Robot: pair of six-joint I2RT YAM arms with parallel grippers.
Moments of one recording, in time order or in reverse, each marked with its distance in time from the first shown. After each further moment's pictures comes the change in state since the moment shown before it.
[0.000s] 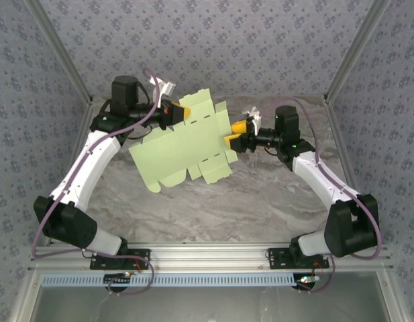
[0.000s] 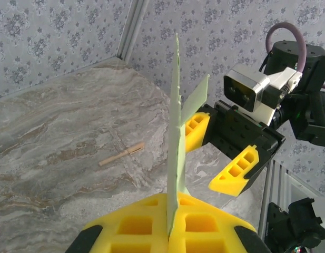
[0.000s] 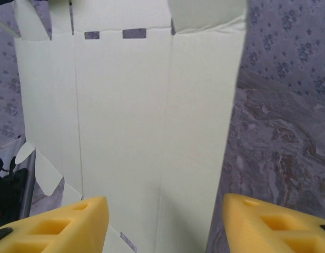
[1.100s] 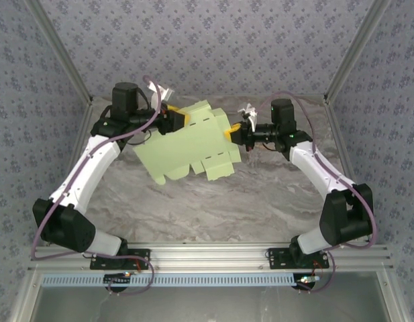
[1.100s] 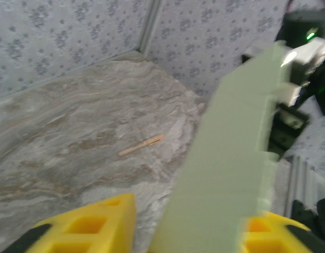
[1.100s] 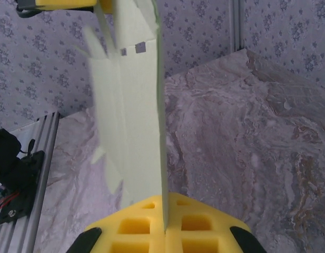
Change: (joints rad) left arm 0.007 -0.042 -0.097 0.020 -0.097 0.065; right arm 0.007 0.083 0.159 -0.234 -0.061 -0.167
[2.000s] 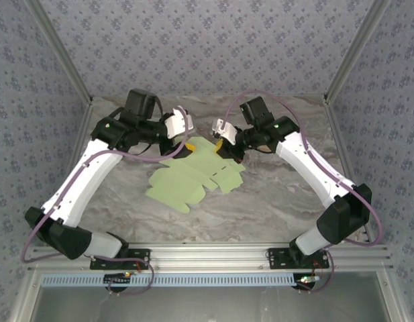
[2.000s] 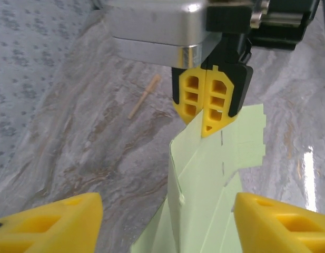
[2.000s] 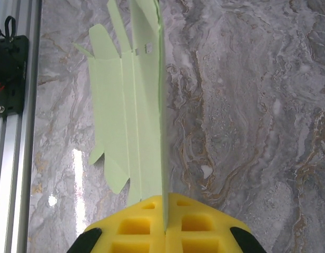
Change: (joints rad) left arm -0.200 -0.014 0.178 -0.488 -0.194 0.739; right arm 0.256 0.047 0.322 -0.684 0.401 -0.400
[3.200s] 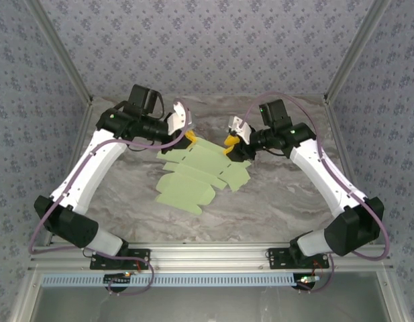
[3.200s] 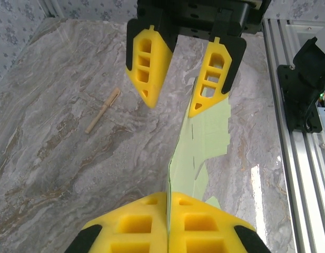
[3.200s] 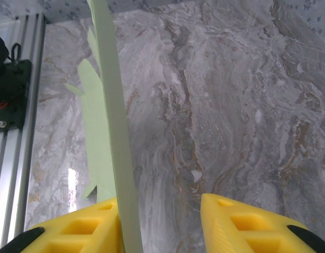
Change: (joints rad) left arm 0.051 0.076 0.060 -0.079 0.218 0.001; right arm -0.127 -0.122 -0.154 0.116 -0.150 -0.005
